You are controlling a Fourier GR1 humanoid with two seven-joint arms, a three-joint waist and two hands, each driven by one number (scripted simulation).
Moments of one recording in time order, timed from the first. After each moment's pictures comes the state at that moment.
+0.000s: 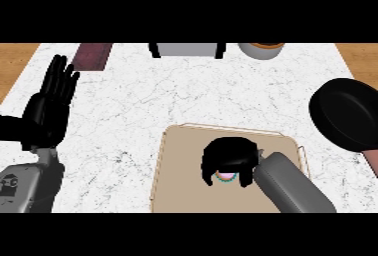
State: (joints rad) left arm -0.27 0.23 0.08 -1.54 0.17 0.12 0.05; right arm -0.49 -0.19 0.56 -1.05 1.02 0.17 -0.95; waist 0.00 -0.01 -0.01
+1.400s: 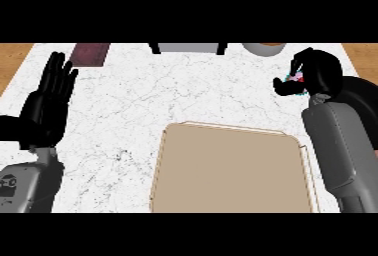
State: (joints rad) left arm -0.28 0.23 0.09 -1.57 0.15 0.13 0.06; right arm -0.71 -0.22 -0.18 -0.98 1.15 -0.16 0.25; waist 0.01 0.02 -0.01
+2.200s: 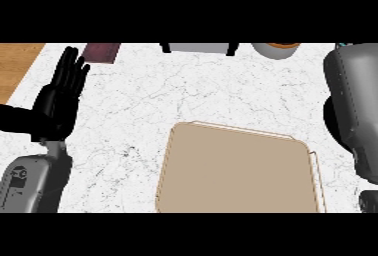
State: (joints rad) left arm -0.33 0.21 0.06 -1.53 0.15 0.11 0.07; right arm -1.05 -0.31 -0.28 -0.81 1.77 -0.23 1.14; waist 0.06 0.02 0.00
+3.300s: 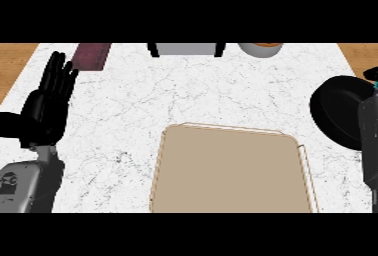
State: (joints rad) left arm -0.29 0.22 0.10 -1.55 0.14 0.12 0.08; right arm -0.72 -0.33 -0.47 -1.02 1.74 -0.28 1.05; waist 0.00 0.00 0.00
